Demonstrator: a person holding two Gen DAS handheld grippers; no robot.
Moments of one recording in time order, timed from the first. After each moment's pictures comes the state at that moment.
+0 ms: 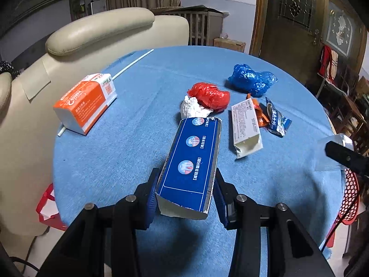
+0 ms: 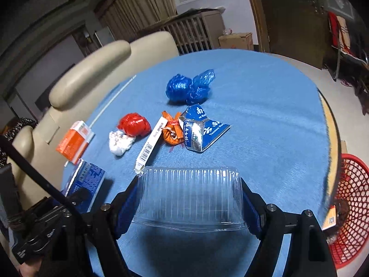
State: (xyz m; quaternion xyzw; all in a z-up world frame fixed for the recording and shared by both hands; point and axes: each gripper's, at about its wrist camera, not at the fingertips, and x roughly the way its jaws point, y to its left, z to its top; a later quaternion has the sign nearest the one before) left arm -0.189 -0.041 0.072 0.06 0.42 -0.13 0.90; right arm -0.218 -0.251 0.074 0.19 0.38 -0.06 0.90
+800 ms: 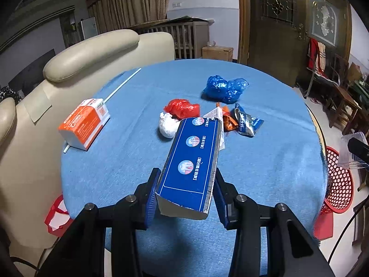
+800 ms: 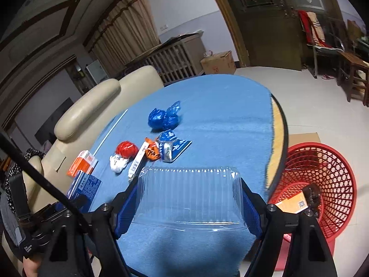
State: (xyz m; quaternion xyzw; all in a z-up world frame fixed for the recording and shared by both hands) left arm -0.235 -0.075 0.109 0.09 0.38 -0.15 0.91; right arm -0.327 -0.303 0.110 0.24 0.30 -0.10 0.92
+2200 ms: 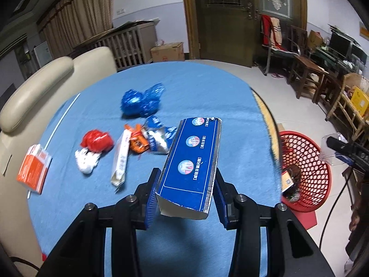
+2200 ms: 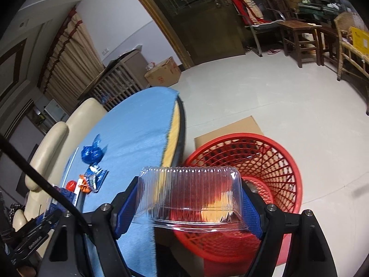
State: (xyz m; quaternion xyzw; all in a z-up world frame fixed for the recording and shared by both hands) left arm -0.256 -0.224 0.115 0.17 0.37 -0.28 0.87; right arm -0.406 -0.459 0.062 0.34 0.28 -0.24 0.86
